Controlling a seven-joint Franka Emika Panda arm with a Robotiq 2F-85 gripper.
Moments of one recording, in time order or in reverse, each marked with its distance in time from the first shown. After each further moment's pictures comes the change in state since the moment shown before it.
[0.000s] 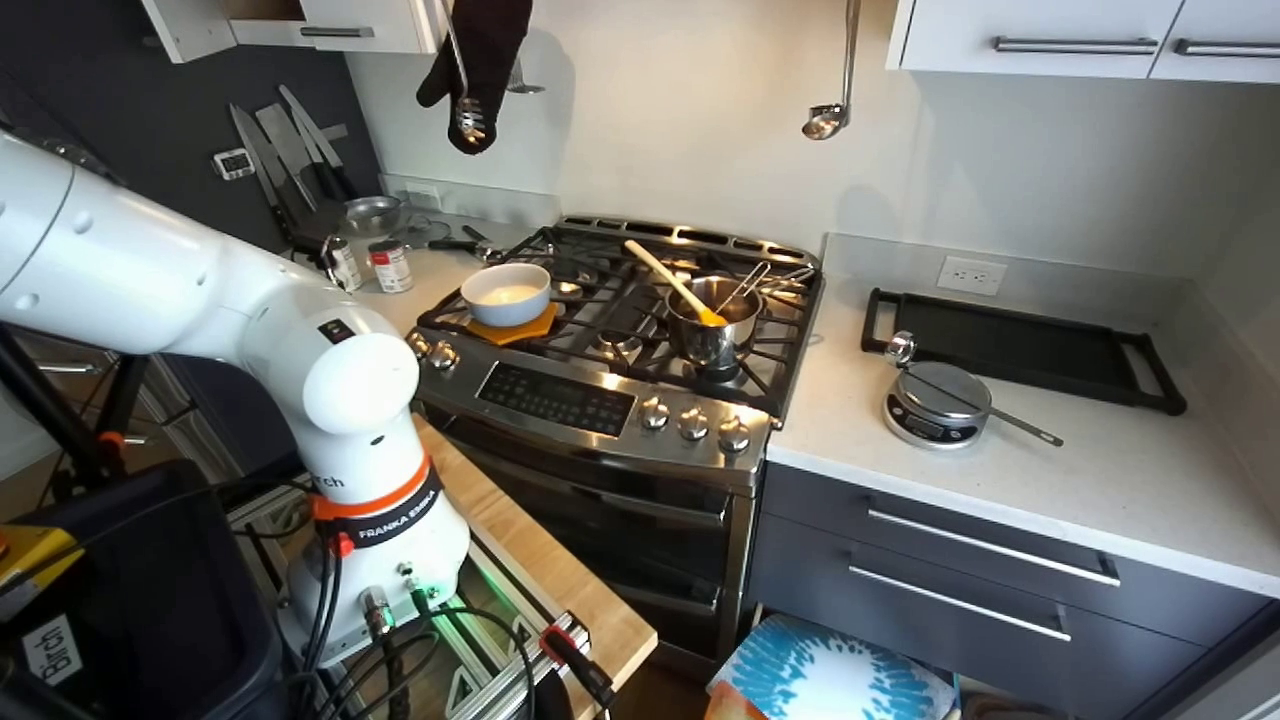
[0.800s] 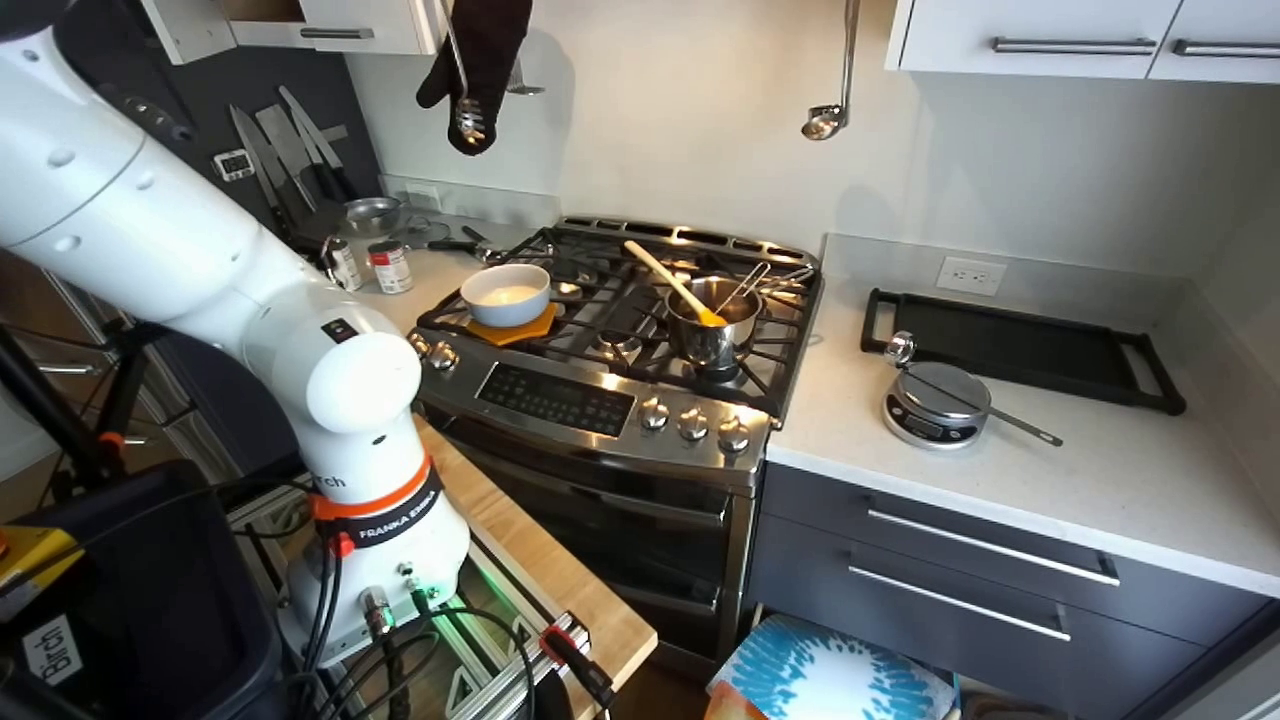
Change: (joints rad) arm 0.009 0.226 -0.095 0.224 0.105 0.022 0.077
